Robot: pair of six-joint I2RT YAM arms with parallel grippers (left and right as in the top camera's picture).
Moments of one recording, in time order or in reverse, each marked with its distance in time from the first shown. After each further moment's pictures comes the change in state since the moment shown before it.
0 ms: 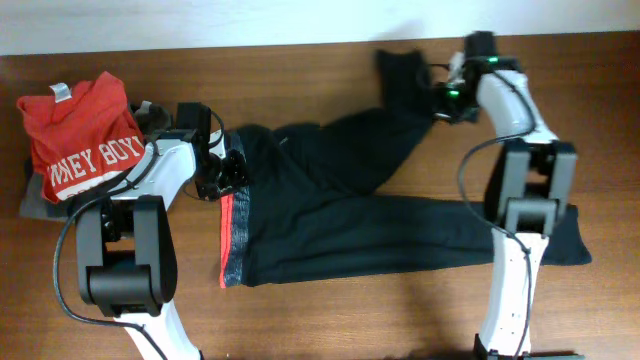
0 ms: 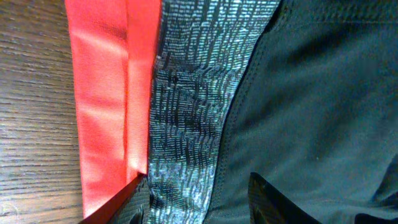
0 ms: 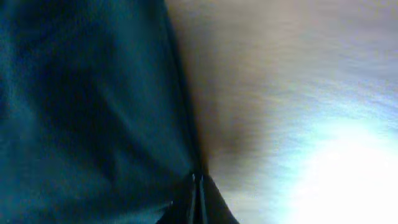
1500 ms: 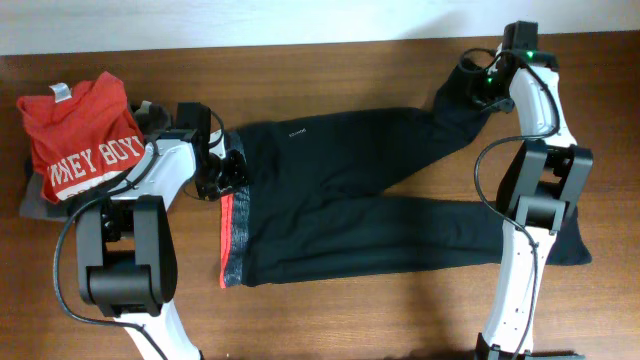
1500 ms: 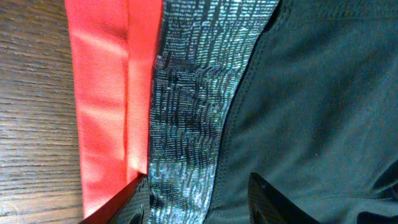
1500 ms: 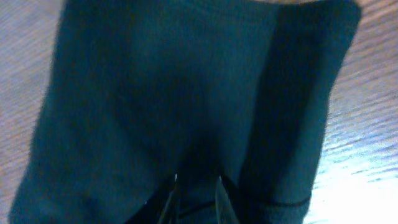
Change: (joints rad) left arm 0.000 0.000 0.000 0.000 -0.002 0.000; right arm -0.094 0.116 0.199 0.045 0.095 0.047
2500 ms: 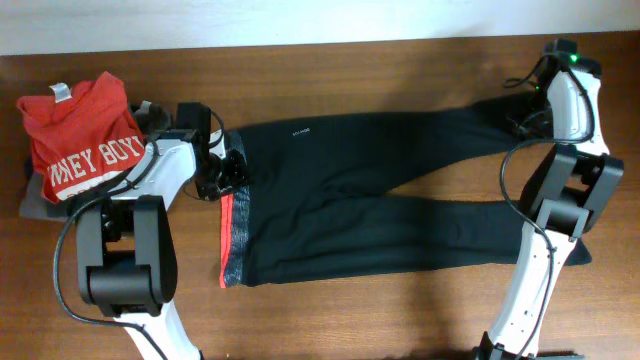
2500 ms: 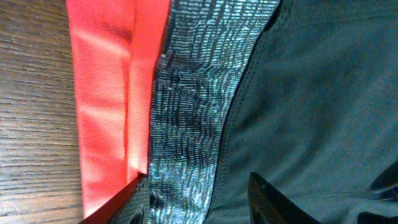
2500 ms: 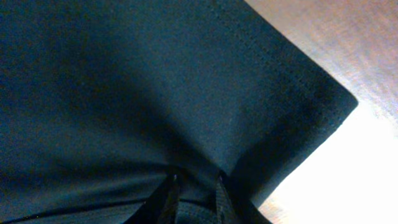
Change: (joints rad) left arm 0.000 0.000 0.000 0.000 -0.002 0.000; right arm -0.142 -0.010 0.023 -0.329 0.222 0.049
